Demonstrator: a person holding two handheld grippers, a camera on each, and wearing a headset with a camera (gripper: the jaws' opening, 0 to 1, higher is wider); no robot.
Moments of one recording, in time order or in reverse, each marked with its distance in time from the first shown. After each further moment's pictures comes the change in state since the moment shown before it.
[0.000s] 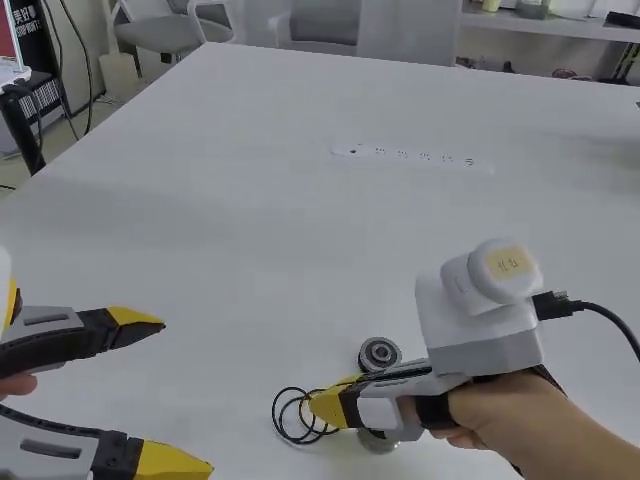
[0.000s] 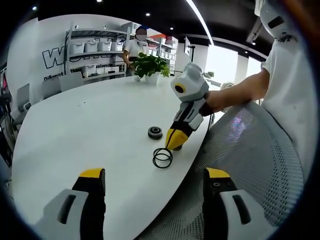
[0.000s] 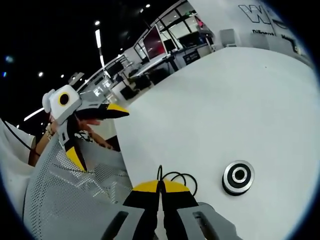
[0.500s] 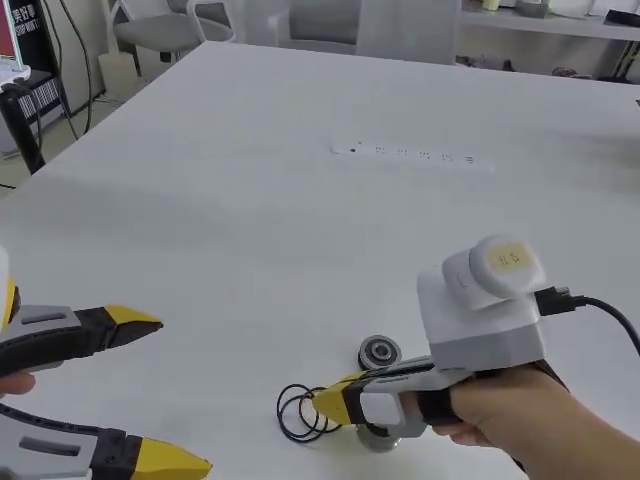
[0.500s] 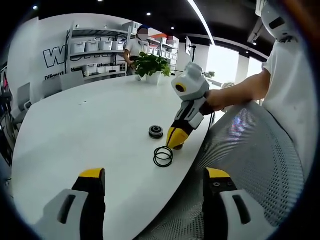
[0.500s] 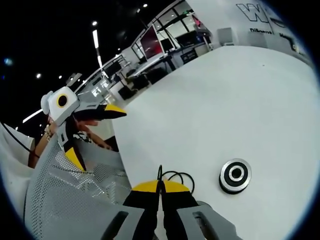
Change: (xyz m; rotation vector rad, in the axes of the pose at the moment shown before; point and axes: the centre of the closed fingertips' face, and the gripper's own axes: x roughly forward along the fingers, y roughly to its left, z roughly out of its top) left arm -0.001 0.001 -0.002 -0.005 0.004 0.006; right arm -0.002 -0.003 -0.001 0.016 0.005 -0.011
